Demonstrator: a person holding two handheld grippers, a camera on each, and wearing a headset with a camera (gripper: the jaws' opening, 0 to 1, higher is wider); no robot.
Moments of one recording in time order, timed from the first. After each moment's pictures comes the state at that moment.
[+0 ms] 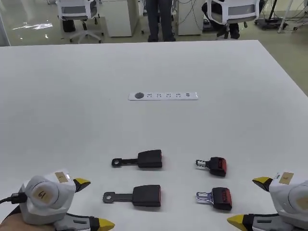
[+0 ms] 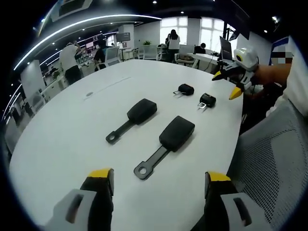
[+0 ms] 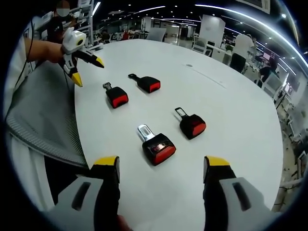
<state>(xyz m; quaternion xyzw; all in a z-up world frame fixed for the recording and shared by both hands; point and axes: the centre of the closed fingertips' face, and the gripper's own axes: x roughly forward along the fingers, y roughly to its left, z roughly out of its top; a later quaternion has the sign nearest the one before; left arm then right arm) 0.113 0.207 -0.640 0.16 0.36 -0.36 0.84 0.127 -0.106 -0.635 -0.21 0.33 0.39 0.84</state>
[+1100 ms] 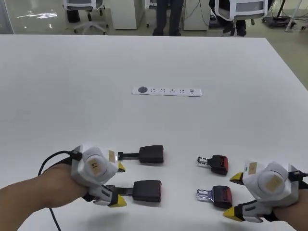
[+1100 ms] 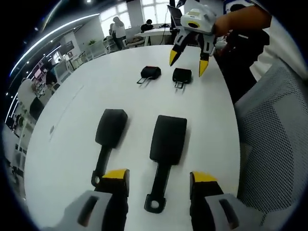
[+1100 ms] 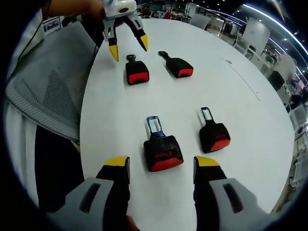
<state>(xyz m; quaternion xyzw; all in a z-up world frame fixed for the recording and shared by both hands) 0.139 0.155 -0.664 0.33 0.37 -0.51 0.71 0.139 -0.084 -0.675 -0.32 0.36 0.51 0.71</state>
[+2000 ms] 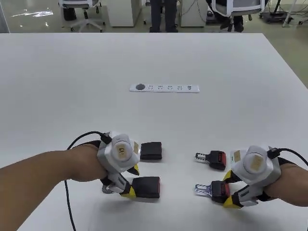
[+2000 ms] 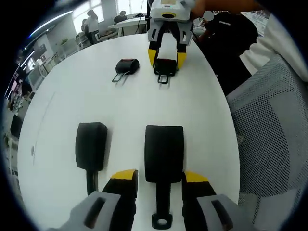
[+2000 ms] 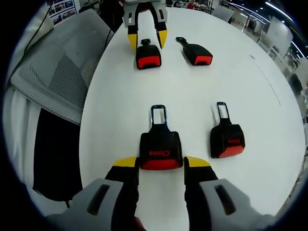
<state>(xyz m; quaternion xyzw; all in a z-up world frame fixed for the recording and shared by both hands) 0.143 0.128 -0.683 0.36 0.41 -0.57 0.62 0.142 -0.085 -0.695 -0.35 0.40 0.57 0.63</state>
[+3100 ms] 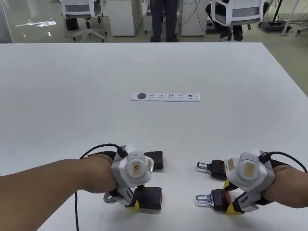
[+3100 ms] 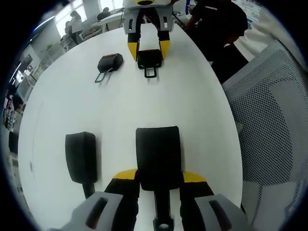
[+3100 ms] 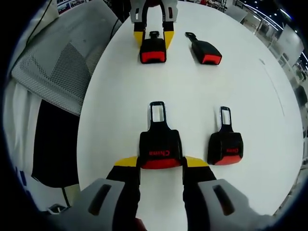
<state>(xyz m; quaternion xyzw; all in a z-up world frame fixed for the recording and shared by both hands) 0.134 0.120 -0.696 0.40 0.41 -0.59 0.57 0.143 -0.086 -0.698 -0.39 0.40 0.58 0.59</state>
